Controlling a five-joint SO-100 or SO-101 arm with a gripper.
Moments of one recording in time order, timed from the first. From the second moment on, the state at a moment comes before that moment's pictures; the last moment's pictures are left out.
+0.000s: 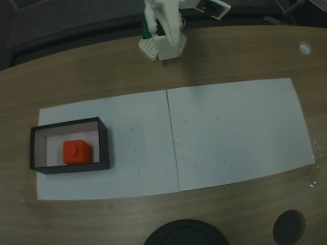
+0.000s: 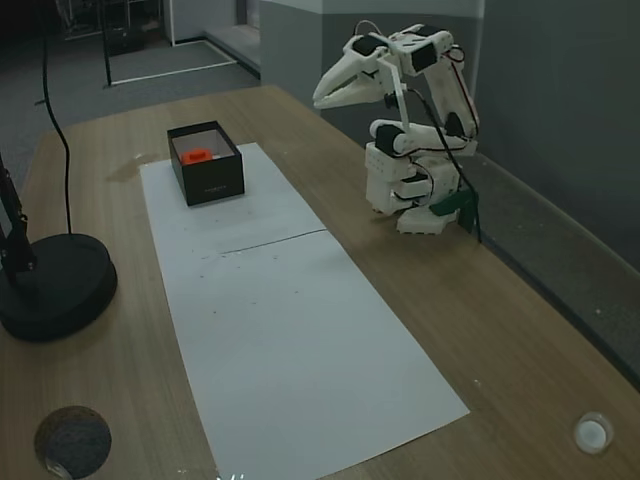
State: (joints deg) arm -2.6 196.3 133.5 78.5 -5.8
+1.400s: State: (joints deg) arm 4.6 197.8 175.0 73.5 1.8
